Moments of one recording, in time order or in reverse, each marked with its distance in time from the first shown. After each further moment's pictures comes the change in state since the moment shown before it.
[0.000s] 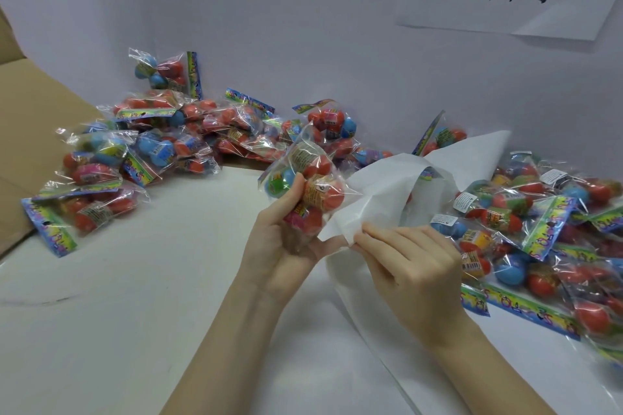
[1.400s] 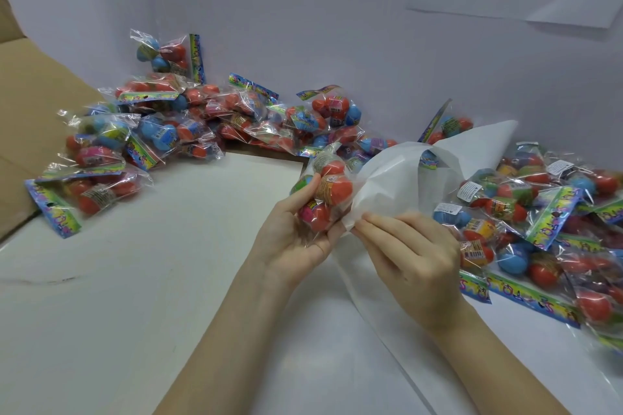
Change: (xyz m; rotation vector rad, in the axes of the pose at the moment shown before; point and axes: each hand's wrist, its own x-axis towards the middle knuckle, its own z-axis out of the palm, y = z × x) left_hand 0.002 -0.002 0.007 -0.260 0.166 -0.234; right_hand -0.005 0.003 0.004 0.100 0.021 -0.045
